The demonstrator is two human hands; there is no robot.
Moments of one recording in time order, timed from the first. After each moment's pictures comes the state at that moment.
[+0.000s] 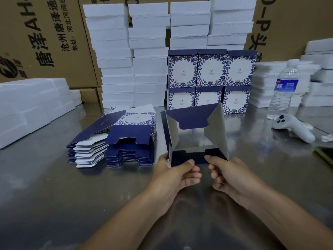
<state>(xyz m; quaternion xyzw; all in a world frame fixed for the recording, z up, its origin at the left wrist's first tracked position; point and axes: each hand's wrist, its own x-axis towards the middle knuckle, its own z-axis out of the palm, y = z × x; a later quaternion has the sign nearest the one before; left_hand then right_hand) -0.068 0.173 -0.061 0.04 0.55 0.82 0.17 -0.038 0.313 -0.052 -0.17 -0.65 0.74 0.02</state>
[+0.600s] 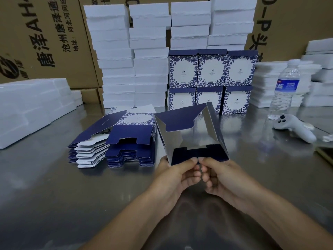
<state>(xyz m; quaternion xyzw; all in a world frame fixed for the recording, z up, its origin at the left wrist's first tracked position) -0.068 0.174 -0.064 0.04 0.53 0.83 0.18 -0.034 0.304 -0.052 -0.11 -0.65 0.75 -0.04</state>
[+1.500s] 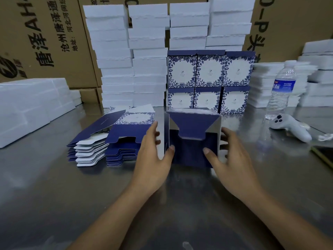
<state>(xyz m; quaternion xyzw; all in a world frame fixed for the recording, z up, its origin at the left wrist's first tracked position) -0.092 0.144 -0.061 0.20 0.80 0.55 -0.14 -0.043 0.327 -0.066 0.01 -0.86 0.40 0.32</state>
